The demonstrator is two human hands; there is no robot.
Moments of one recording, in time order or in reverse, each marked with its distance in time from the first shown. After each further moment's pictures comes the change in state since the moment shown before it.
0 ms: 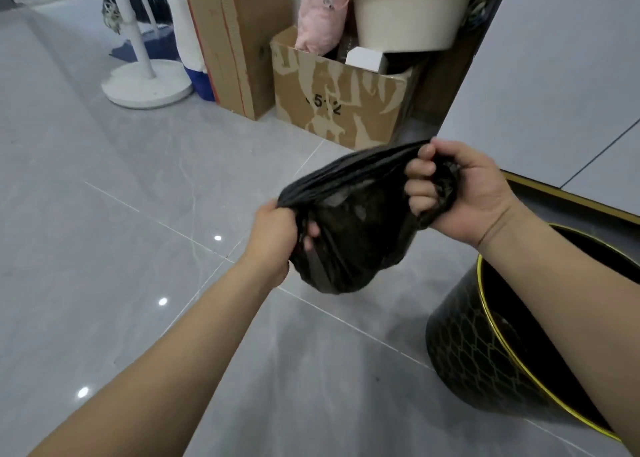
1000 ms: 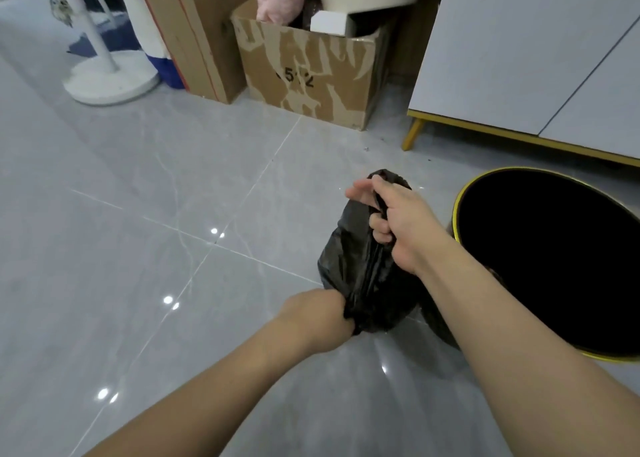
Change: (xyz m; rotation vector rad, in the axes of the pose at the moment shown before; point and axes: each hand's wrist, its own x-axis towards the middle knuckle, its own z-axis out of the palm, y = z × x) left_hand -0.067 -0.100 0.027 1.572 -0.613 0.129; right_hand -0.013 0.095 -0.011 -0.301 0.583 -0.168
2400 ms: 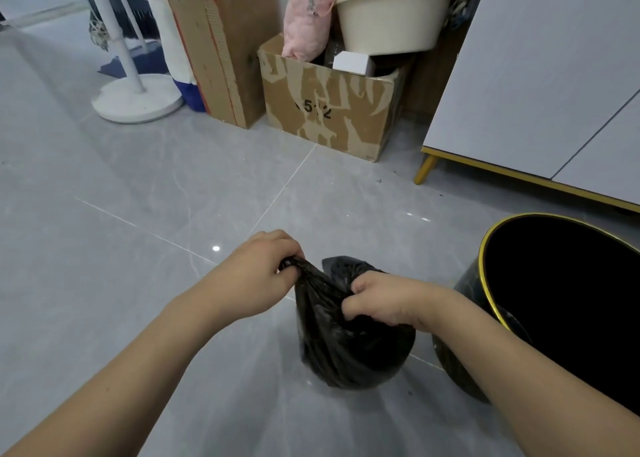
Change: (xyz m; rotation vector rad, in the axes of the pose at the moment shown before) left_hand -0.030 -0.083 -0.096 -0.258 0.508 0.177; right_hand -0.023 0.010 0.026 -1.093 -0.492 0.224
